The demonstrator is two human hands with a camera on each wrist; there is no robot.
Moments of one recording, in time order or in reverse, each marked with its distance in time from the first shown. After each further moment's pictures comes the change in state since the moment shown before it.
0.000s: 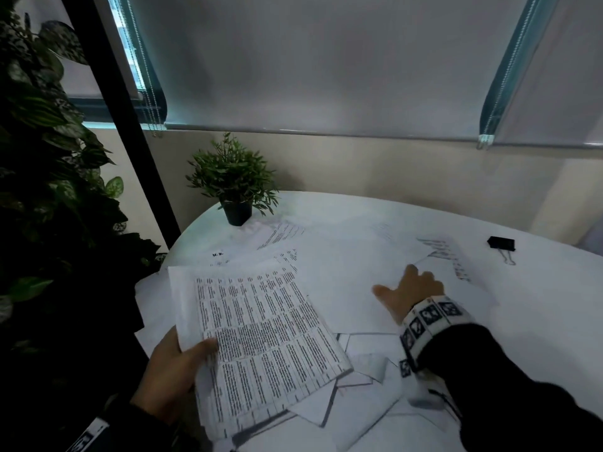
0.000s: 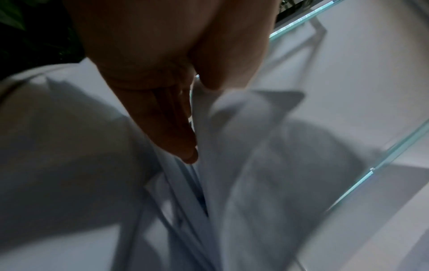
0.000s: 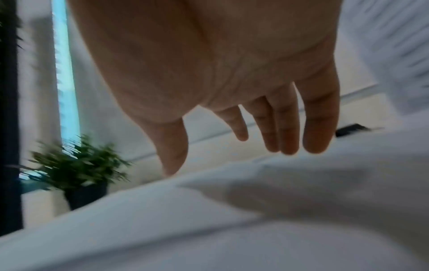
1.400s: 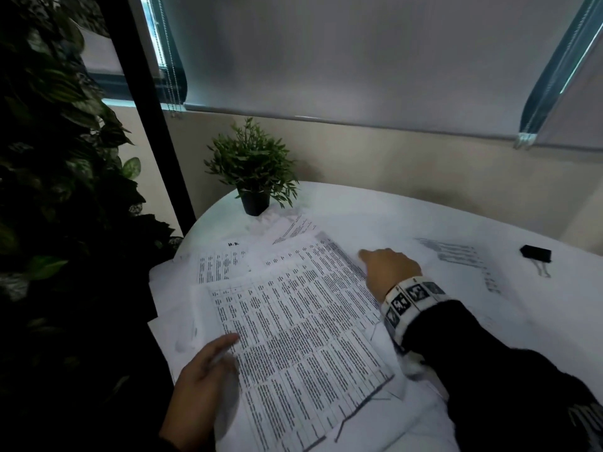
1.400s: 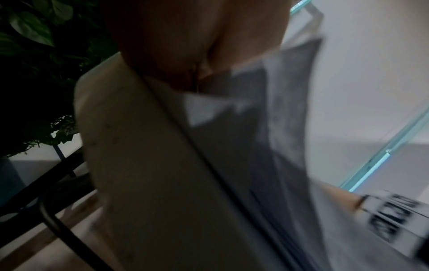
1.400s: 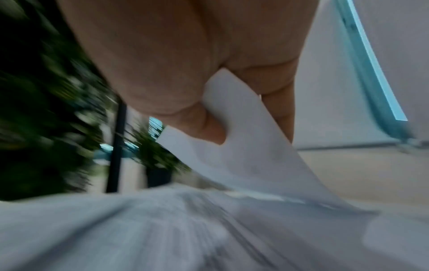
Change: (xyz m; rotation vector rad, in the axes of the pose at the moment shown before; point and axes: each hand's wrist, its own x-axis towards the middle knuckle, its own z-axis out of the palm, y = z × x) left_hand -0.016 -0.031 0.013 -0.211 -0.053 0.018; right_hand -0.001 -0.073 -0.013 -0.347 0.044 -0.552
